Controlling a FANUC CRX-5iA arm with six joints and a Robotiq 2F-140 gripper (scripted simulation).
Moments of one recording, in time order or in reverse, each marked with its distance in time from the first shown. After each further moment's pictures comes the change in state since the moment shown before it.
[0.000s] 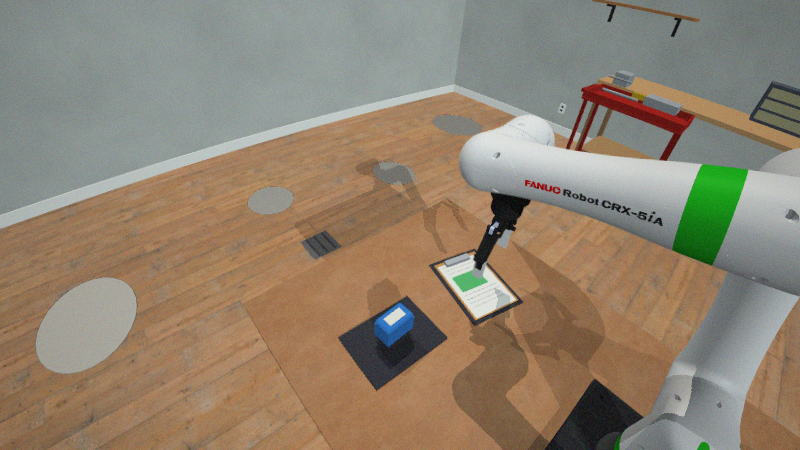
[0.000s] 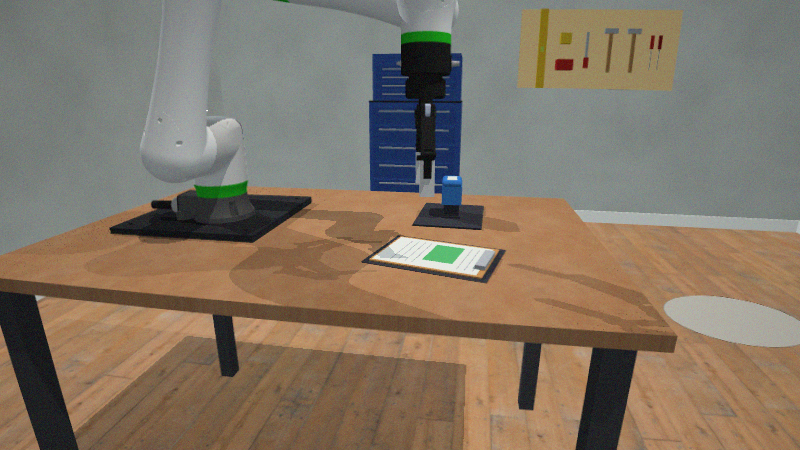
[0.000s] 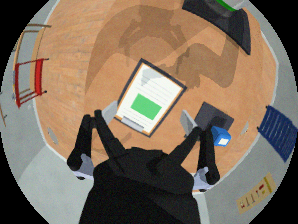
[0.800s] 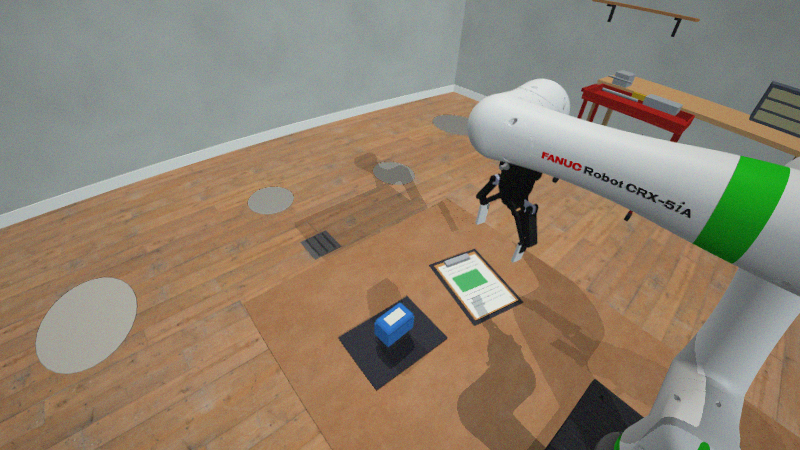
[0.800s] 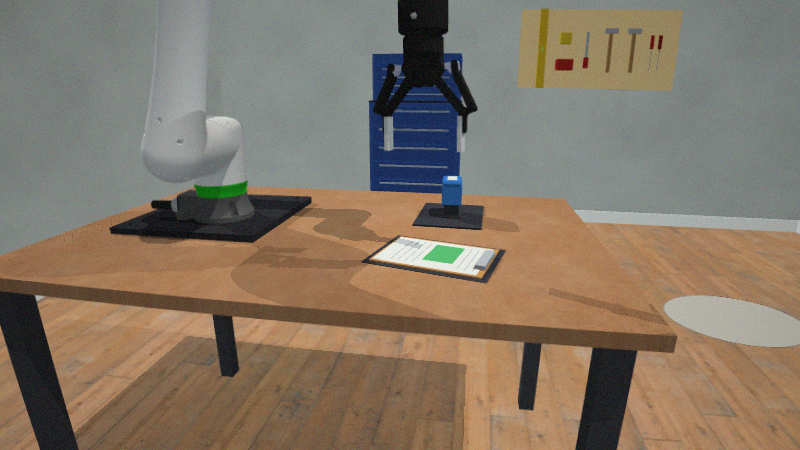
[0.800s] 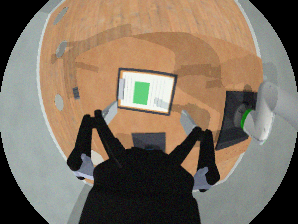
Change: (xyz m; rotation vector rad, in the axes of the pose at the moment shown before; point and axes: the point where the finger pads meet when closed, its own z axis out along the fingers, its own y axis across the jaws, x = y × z) arm 0.002 -0.001 -0.076 0.028 0.000 -1.158
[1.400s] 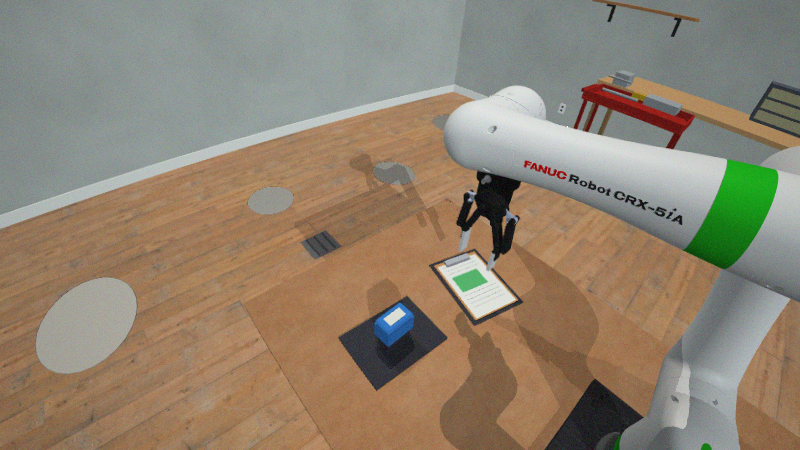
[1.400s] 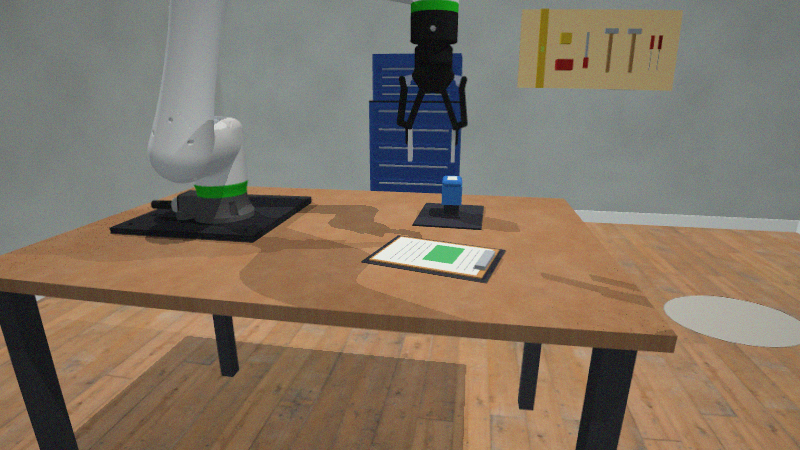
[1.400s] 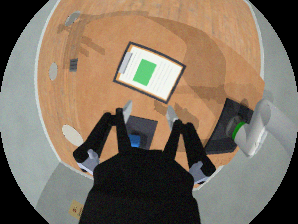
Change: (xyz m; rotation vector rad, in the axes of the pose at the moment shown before) arm -0.068 0.007 0.010 -0.032 -0.044 -0.286
